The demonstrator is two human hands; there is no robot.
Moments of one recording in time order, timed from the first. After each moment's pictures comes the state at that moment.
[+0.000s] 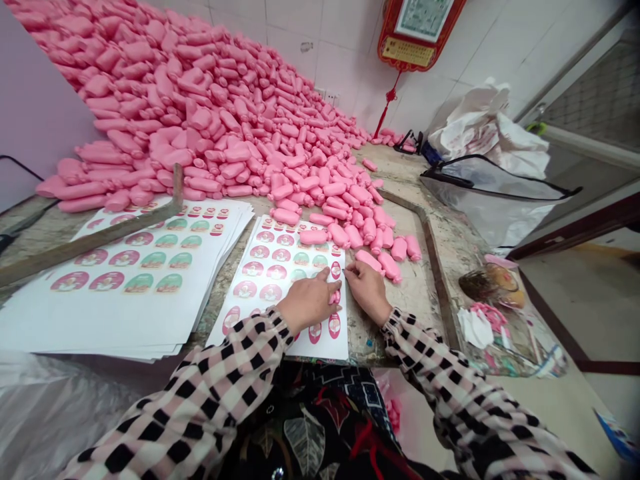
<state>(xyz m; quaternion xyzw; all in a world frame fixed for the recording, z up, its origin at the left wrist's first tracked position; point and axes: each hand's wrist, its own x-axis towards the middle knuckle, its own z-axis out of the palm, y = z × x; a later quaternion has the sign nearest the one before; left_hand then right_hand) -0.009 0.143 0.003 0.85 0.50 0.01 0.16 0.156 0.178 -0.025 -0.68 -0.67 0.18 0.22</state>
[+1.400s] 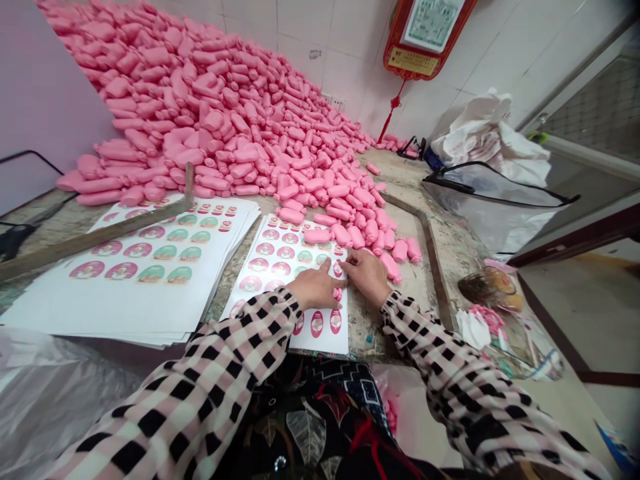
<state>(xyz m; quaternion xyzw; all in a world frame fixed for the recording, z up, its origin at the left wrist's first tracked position) -0.006 0.164 0.013 0.83 0.50 -0.05 0.24 0.150 0.192 -0.003 -0.65 -0.74 0.08 0.17</state>
